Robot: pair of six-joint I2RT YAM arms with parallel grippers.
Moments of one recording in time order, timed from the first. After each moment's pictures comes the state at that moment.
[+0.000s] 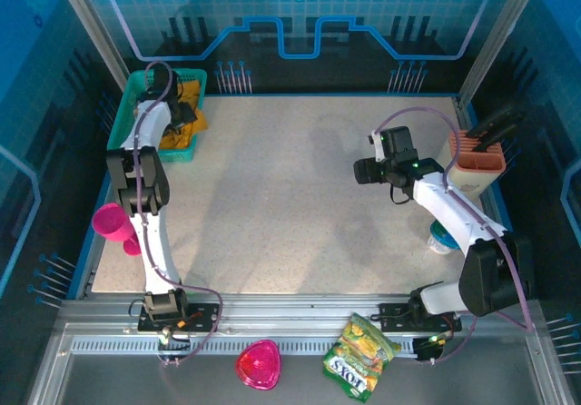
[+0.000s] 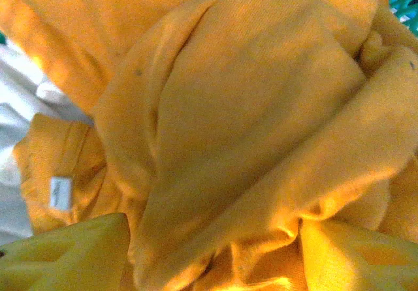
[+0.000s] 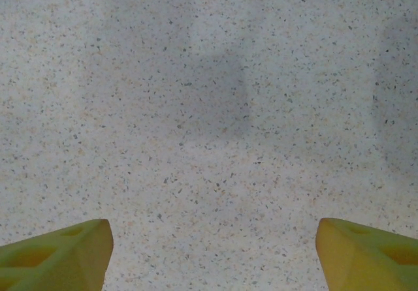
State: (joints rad) left arm 0.16 2.28 2.04 -0.79 -0.13 -0.45; right arm 0.27 1.39 1.03 -0.53 0.07 0.07
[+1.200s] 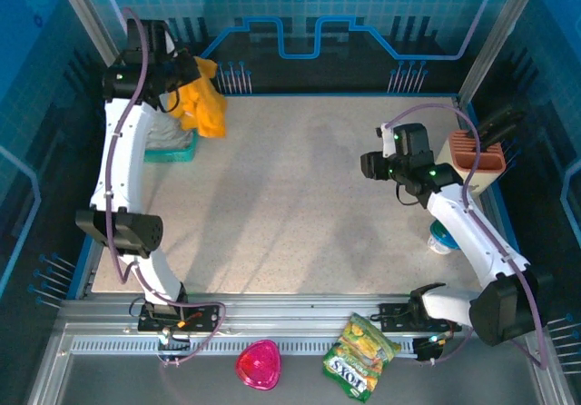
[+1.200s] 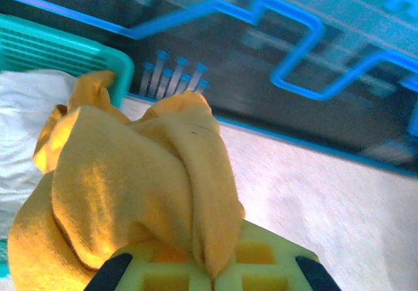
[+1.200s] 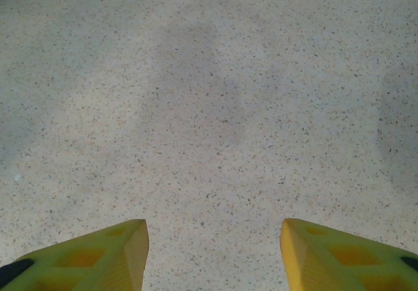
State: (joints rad) left arm -0.06 1.76 2.22 -1.03 0.07 -0.43; right arm 0.27 1.21 1.06 -0.57 -0.02 0.12
